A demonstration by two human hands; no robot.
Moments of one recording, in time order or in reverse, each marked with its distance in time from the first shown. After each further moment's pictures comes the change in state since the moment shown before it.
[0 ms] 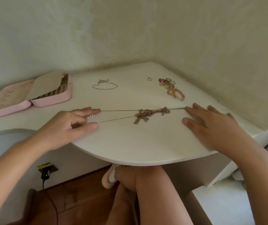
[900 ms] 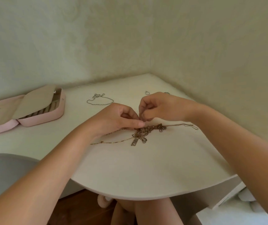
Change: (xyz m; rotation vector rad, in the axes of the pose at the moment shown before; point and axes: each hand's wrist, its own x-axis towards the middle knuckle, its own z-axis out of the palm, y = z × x) left_hand 0.111 0.069 0.036 -0.564 -0.192 -0.159; right_hand 0.104 -0.068 -0.032 0.625 -0.295 -0.537
